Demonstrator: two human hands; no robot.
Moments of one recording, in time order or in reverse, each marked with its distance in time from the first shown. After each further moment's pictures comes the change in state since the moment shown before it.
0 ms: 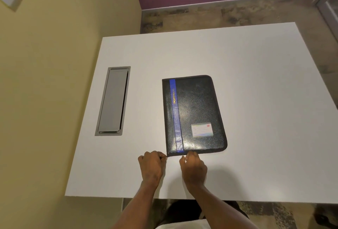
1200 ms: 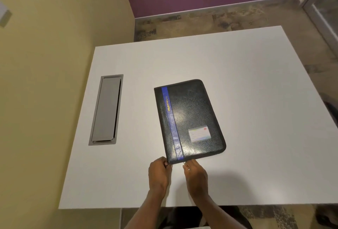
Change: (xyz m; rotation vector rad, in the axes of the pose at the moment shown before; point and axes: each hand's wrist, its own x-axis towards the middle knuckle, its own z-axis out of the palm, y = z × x) left_hand -0.017 0.040 0.017 -0.386 -0.014 -0.067; right_hand -0.002 0.043 -0.010 0.239 0.069 -0.269
